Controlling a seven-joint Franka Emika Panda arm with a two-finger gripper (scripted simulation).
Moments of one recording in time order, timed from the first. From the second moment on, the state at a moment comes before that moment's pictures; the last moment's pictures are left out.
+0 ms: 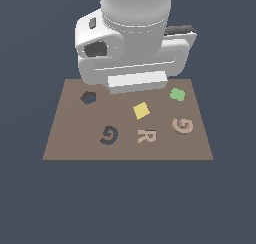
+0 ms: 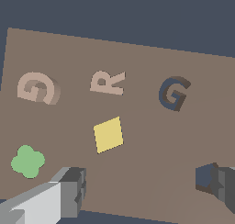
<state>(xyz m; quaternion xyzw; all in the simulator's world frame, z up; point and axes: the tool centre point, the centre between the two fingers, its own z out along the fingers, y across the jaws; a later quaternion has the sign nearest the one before) -0.001 0.010 0.158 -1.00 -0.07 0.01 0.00</state>
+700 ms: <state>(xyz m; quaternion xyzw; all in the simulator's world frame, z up) 0.041 0.052 0.121 -0.96 -0.29 0.01 0.00</state>
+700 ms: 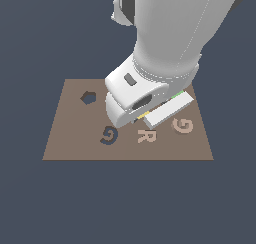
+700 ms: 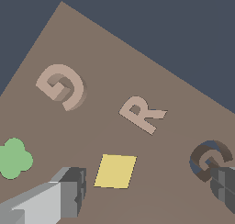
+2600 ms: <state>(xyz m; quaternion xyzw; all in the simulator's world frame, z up) 0.054 0.167 0.042 -0.75 -0.66 0.00 0.00</state>
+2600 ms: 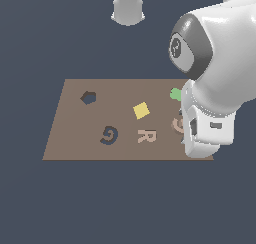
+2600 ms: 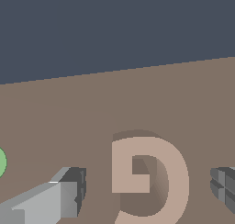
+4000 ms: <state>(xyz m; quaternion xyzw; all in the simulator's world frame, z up) 0.050 0.163 0.033 -0.74 -0.67 0.00 0.00</state>
